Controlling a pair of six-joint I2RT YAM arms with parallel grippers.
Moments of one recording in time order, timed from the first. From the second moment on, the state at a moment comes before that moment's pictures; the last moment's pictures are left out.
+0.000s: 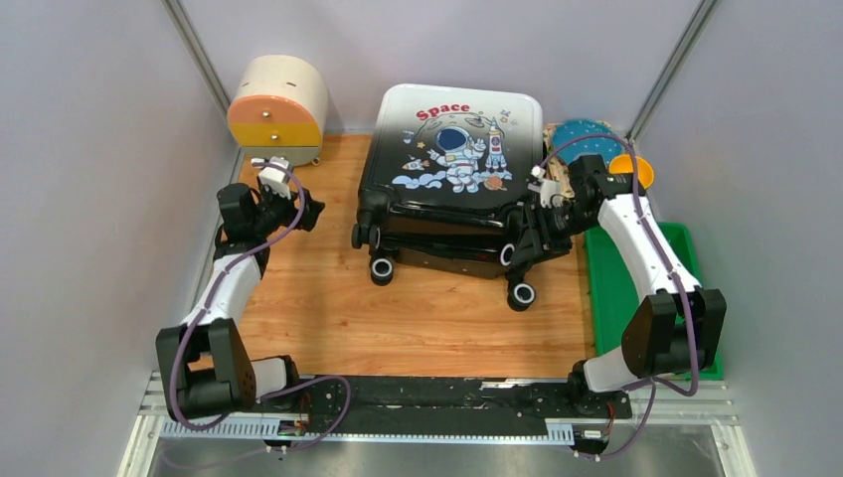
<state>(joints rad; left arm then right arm) 0.17 1.29 0.73 0.27 0.61 0.14 0.09 1.48 1.34 -1.20 -0.66 -0.12</state>
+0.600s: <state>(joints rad) 0.18 1.15 0.92 -0.14 0.65 0.03 0.43 1.38 1.37 -1.15 -0.87 -0.20</state>
